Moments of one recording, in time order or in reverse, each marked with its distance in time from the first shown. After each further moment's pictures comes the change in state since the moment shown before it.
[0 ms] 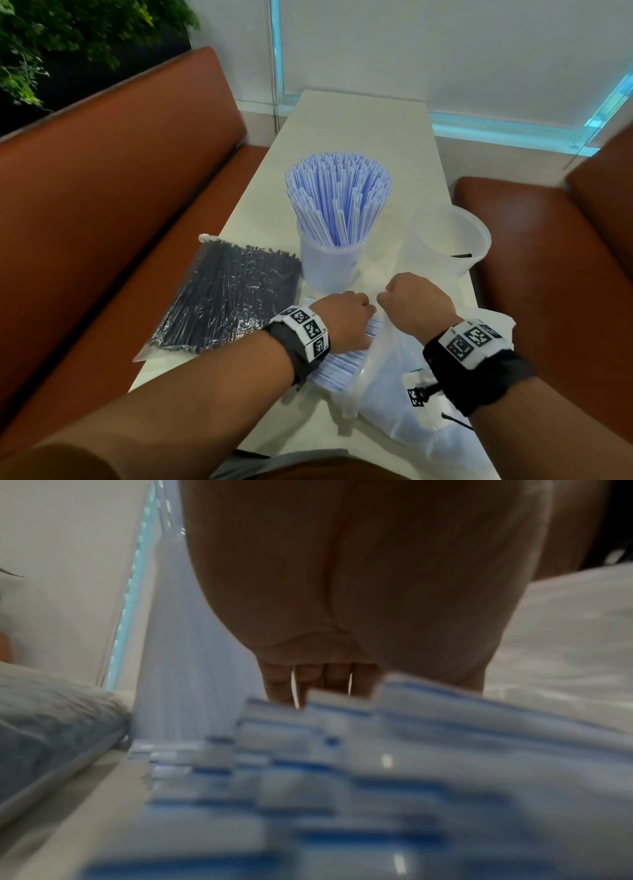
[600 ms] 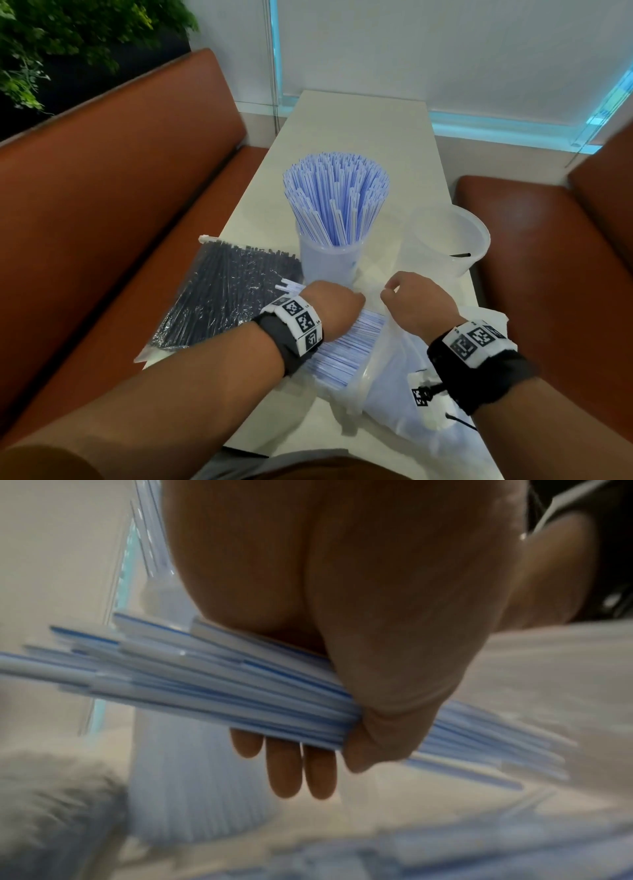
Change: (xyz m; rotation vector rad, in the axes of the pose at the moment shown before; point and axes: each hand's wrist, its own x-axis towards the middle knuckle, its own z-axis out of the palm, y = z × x) left_hand -0.005 -0.011 -0.019 0.233 -0.014 -0.076; right_hand 0.004 0.012 0.004 0.076 0.051 -0.032
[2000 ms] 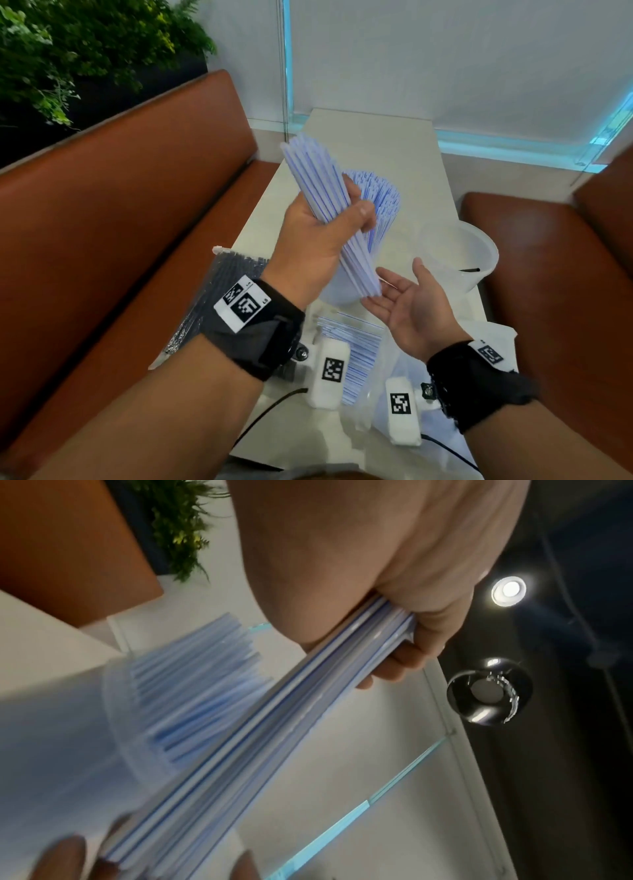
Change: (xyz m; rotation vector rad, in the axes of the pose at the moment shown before) left_hand -0.068 -0.022 -0.112 -1.737 1.054 0.215; right_hand -0.017 -0.037 -0.005 1.796 -0.311 0.271
